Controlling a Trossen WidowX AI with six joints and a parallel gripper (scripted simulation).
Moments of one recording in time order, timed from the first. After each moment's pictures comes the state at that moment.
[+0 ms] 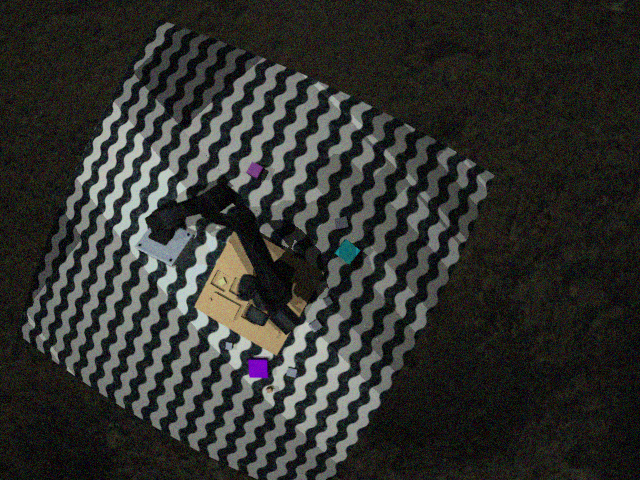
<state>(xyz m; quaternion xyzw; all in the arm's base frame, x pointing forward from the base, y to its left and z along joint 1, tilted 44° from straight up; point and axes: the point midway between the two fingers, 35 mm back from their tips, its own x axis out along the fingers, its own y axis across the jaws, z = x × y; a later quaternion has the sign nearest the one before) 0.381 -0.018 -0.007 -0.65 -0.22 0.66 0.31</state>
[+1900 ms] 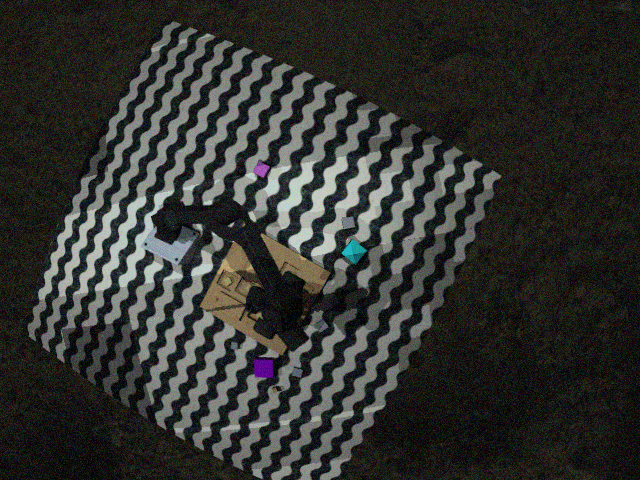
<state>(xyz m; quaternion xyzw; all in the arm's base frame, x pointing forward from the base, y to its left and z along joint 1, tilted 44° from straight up) 0.402 -0.061 0.007 -0.65 -0.22 0.66 0.31</state>
